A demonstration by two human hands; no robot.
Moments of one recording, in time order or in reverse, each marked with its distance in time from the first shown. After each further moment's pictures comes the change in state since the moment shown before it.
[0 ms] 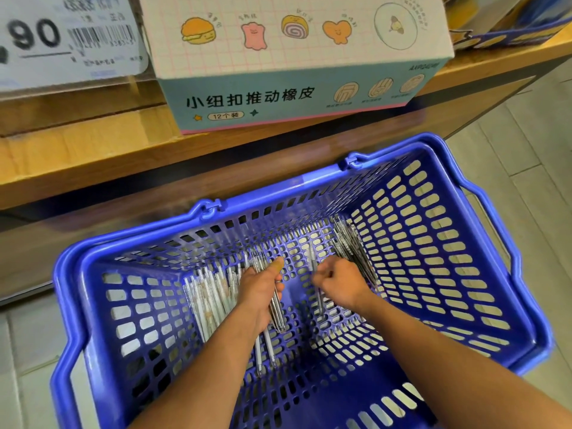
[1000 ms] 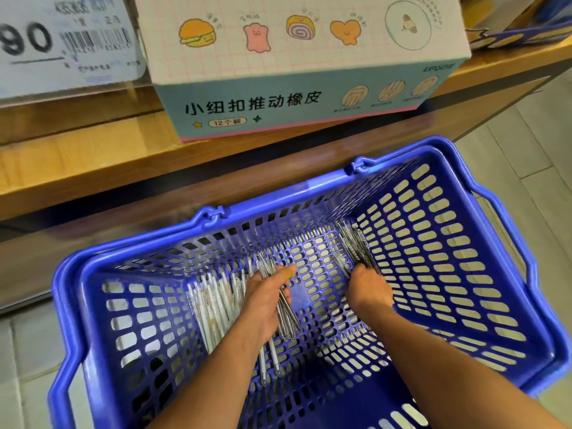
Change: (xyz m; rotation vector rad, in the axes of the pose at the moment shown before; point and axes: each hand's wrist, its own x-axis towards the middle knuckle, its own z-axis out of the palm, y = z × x) left_hand -0.012 0.004 0.001 -0.090 -0.097 -0.014; right_hand 0.017 0.033 0.000 -0.685 0.276 0.197
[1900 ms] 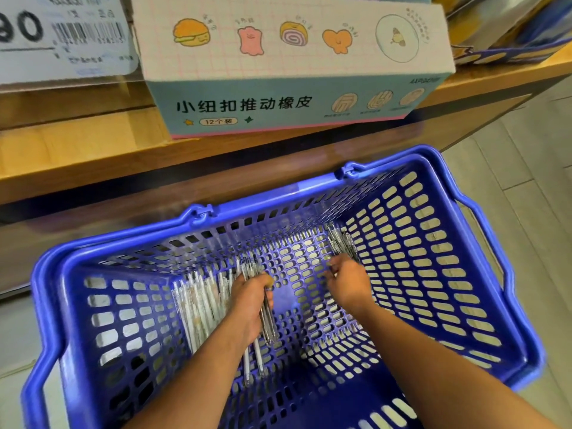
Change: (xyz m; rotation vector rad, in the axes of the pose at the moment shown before) left_hand 0.005 -0.002 -0.004 0.104 0.086 -0.006; right_hand 0.005 -0.005 -0.017 0.533 -0.016 -0.071
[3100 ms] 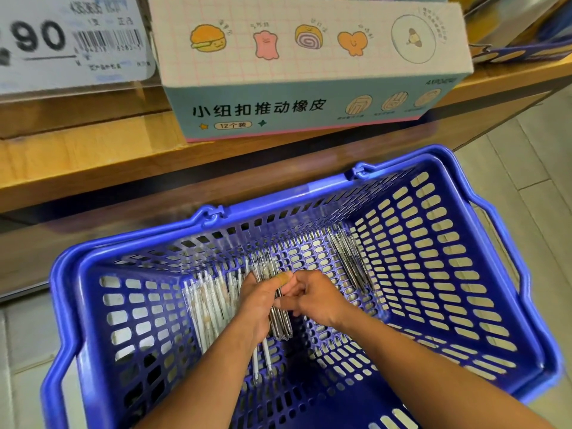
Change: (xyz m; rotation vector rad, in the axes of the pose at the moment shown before) left_hand 0.003 -0.006 0.001 -0.104 -0.071 0.083; right_hand -0.044 -0.052 0.021 0.409 -0.506 -0.224
